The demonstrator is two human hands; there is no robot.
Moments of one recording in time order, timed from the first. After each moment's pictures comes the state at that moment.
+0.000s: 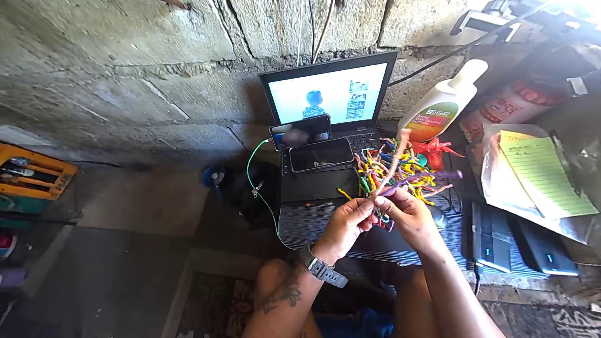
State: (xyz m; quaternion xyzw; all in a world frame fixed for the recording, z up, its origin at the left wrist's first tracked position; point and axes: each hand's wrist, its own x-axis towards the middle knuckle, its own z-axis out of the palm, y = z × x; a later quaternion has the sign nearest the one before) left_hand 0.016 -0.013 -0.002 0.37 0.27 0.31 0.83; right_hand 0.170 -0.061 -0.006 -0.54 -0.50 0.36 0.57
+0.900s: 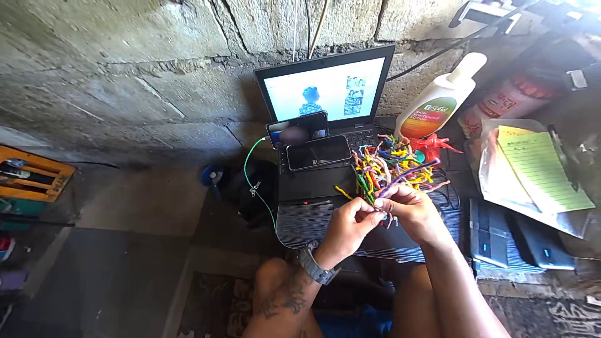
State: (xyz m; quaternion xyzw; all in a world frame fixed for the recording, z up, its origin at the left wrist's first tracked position) left_hand 0.018 -0.020 -0.007 0.63 0.31 0.33 0.63; right_hand 0.185 -0.059 -0.009 -0.47 -0.42 0.48 0.61
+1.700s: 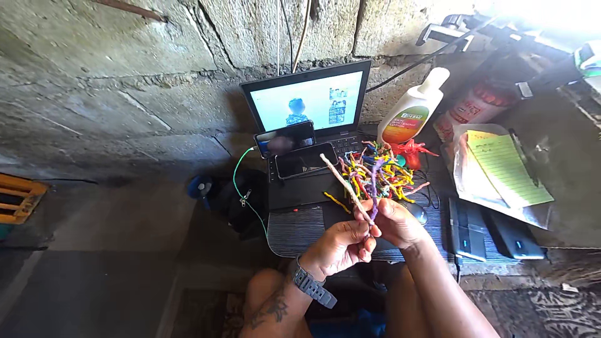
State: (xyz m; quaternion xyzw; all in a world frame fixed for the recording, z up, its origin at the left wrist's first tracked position) left_hand 0.001 -0.025 0.000 0.26 0.08 0.15 0.95; right_hand 0.185 -0.059 -0.019 -0.23 -0.41 0.67 0.58
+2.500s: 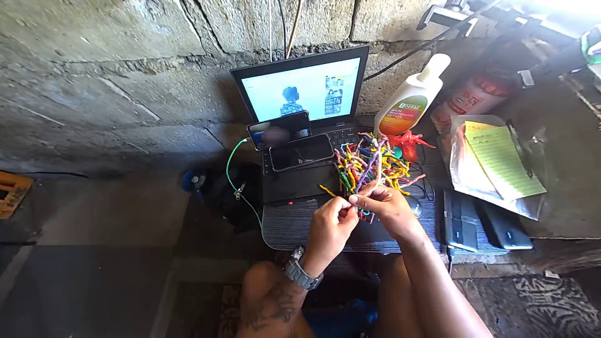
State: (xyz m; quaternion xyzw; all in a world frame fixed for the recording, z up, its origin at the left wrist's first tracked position) left_hand 0.016 -0.028 -0.004 0.75 0.37 0.38 0.40; right_hand 0.174 -0.061 0.002 -0.58 -0.40 0.44 0.55
